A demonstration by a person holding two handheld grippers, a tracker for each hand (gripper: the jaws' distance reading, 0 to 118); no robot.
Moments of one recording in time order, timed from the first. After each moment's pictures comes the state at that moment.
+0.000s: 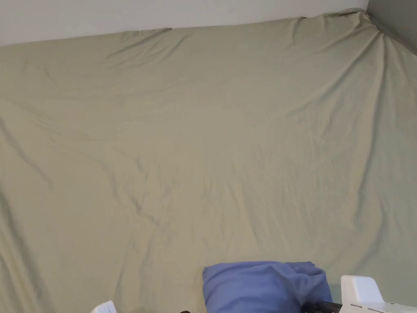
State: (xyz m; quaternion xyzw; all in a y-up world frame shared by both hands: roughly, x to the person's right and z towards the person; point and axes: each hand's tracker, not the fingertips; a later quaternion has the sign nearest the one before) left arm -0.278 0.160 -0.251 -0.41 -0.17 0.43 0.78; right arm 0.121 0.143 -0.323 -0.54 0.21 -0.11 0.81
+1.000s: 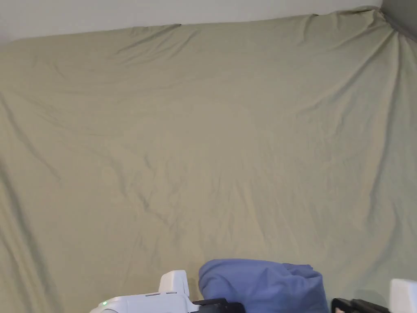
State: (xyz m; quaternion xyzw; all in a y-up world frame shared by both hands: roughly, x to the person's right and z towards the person) left arm -0.243 0.128 -0.318 -0.51 -0.23 0.34 0.75; right arm 0.149 0.187 -0.303 -0.47 0.19 -0.14 0.85
